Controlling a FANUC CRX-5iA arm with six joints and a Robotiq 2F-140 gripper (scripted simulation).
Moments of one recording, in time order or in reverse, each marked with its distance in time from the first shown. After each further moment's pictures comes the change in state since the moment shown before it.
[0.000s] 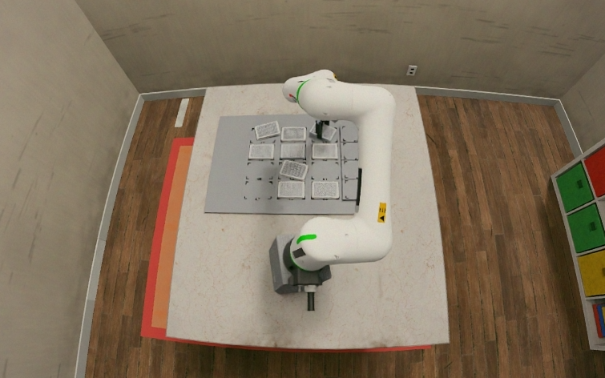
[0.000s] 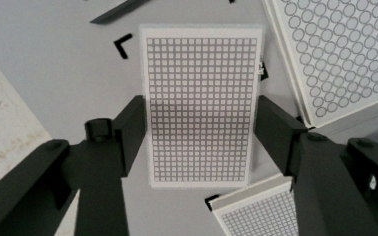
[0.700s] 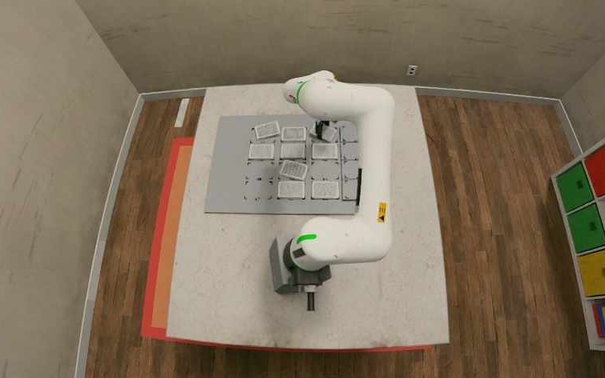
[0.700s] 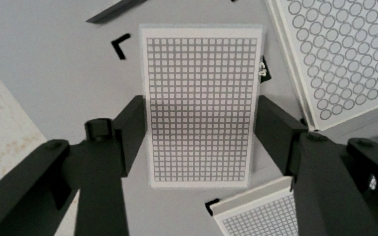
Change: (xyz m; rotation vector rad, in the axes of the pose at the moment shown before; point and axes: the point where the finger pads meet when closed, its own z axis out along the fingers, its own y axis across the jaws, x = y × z) arm 0.000 0.000 0.006 0.000 0.000 0.000
